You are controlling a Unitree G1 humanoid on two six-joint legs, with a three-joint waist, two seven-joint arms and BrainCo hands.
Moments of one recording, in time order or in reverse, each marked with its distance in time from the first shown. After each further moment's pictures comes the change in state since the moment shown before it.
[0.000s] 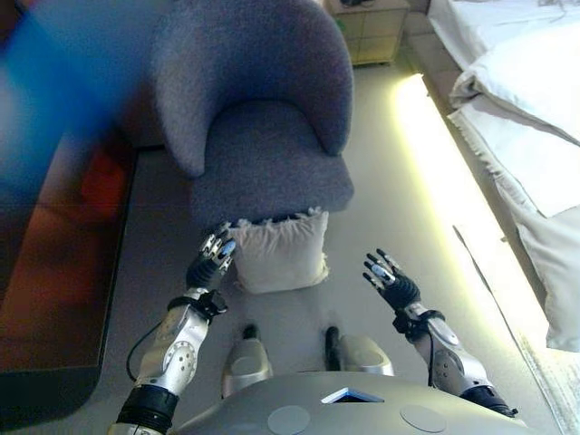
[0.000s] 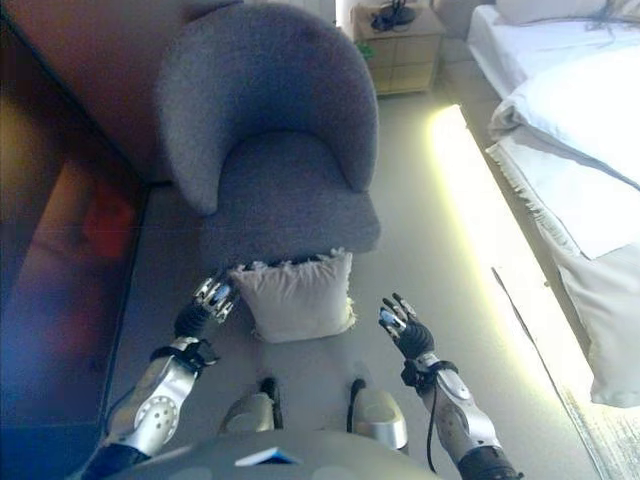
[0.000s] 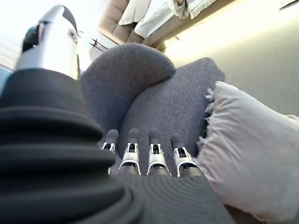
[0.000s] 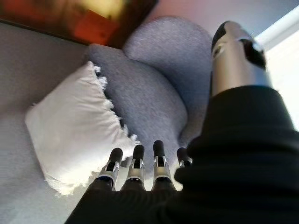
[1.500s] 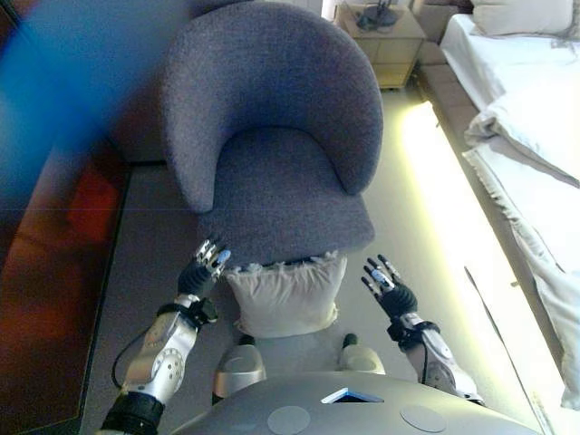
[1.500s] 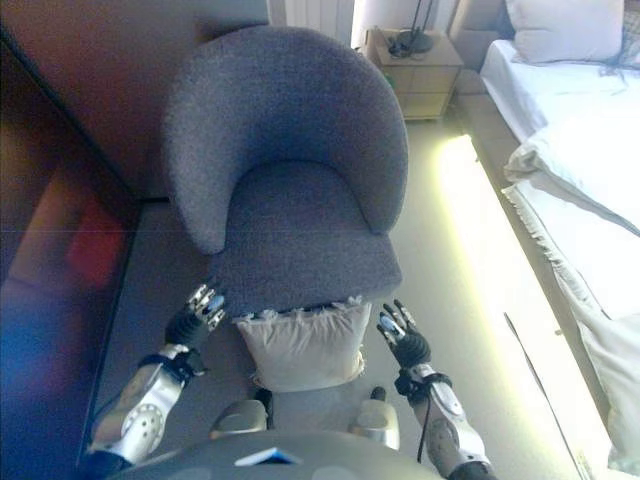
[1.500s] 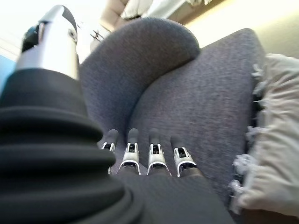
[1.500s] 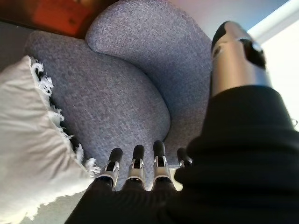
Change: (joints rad) left arm 0.067 0.068 0.016 0.003 0.012 -0.011 -0.045; right arm 0.029 0.039 -0.031 0.002 0.013 -0.062 -0.017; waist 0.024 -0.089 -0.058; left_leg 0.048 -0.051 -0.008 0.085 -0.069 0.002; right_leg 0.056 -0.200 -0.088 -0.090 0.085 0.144
